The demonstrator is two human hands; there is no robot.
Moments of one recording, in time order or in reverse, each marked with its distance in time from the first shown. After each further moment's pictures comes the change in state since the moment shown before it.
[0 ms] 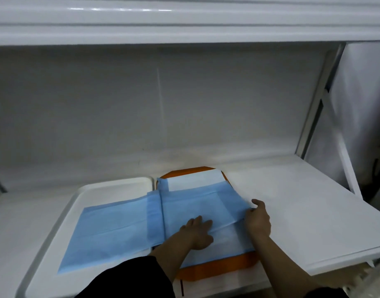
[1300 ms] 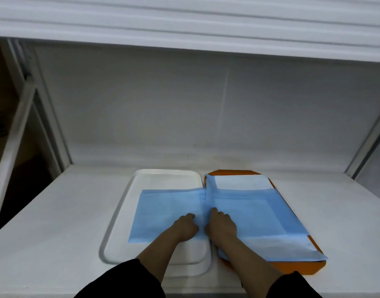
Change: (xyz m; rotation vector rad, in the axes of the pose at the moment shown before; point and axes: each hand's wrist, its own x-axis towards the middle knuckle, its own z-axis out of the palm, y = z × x) left_hand -0.082 -0.170 0.004 -0.546 0.266 -0.200; right_hand -0.152 -0.082 0.168 -0.843 -0.353 -0.569
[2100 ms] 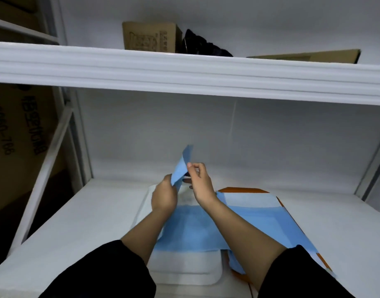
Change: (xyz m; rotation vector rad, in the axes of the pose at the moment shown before) left_hand -0.058 0.005 -0.114 -0.213 0.875 0.125; right_hand -0.020 -0.127 -0.127 1.232 0.116 -0.329
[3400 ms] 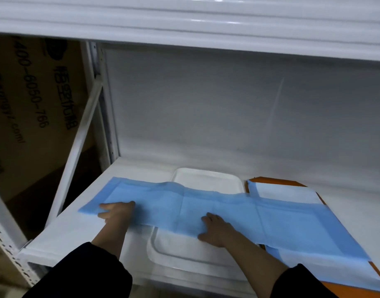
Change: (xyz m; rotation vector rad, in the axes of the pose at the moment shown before) left_hand 0.030 -0.214 -0.061 -0.203 0.178 -1.084; right_hand -0.032 0.138 0.039 -1.243 -0.746 0.232
